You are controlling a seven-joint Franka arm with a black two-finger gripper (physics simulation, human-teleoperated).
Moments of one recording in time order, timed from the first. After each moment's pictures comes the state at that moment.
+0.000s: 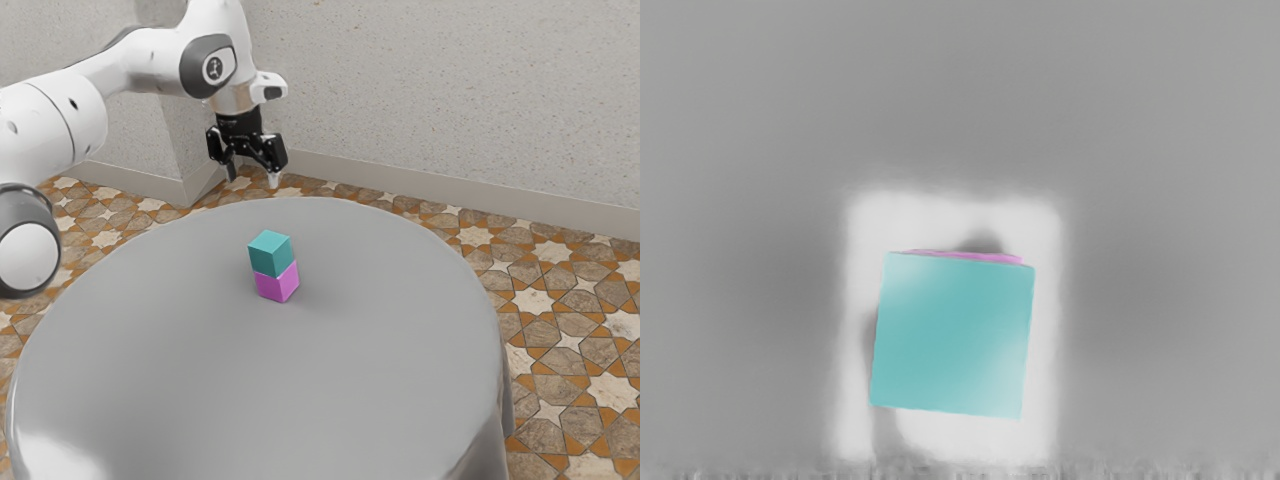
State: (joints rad) arm 0.13 0.61 -0.16 -1.03 0.08 1.66 -0.06
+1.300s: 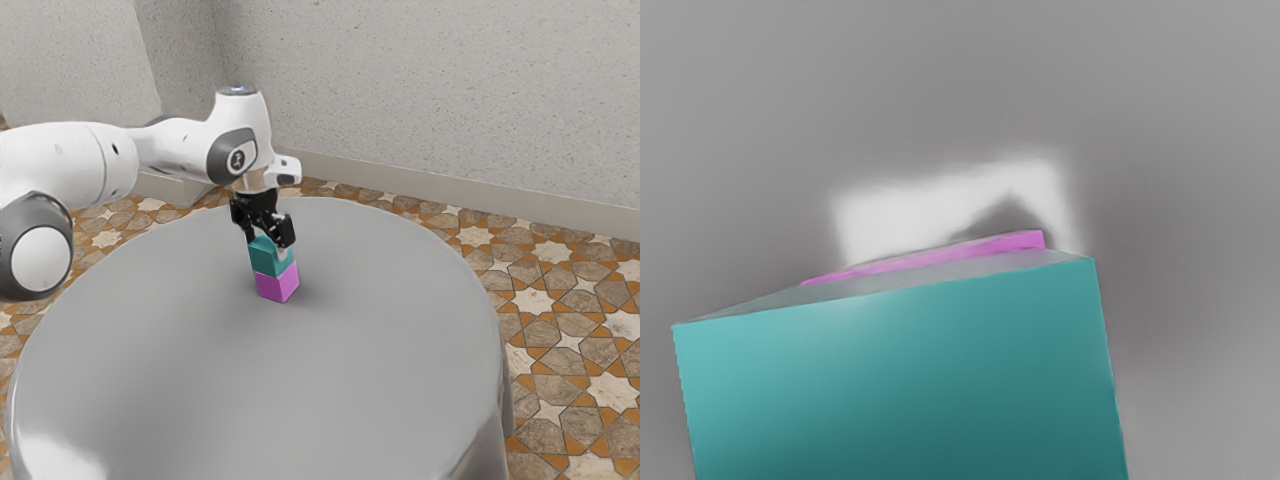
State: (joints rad) arm 0.15 0.67 -0.17 -1.32 0.12 1.97 0.17
